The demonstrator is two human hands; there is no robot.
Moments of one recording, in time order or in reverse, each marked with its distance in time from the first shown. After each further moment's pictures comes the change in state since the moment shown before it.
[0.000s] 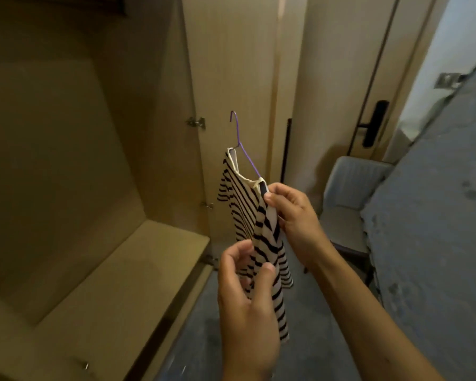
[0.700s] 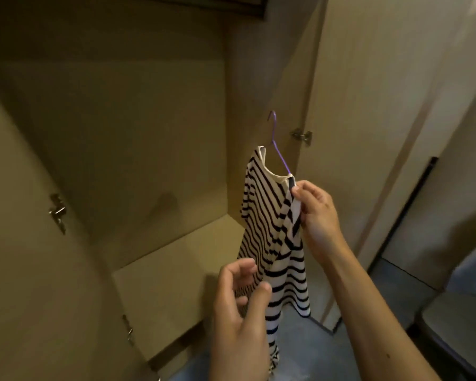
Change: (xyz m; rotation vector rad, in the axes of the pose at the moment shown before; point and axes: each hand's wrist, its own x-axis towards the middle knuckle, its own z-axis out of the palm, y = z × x) left_hand 0.113 -0.029 -0.002 0.038 0.418 0.028; right_hand 0.178 0.071 0.054 0.205 -0.276 0.077
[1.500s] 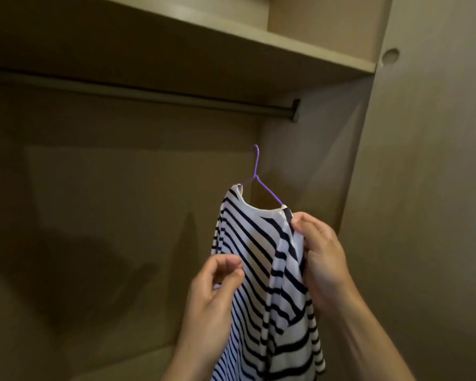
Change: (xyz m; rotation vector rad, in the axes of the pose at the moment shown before) left_hand 0.337 0.078 0.172 0.053 0.147 0.286; right_hand 0.326 -0.051 -0.049 0.155 -0.320 -0.077
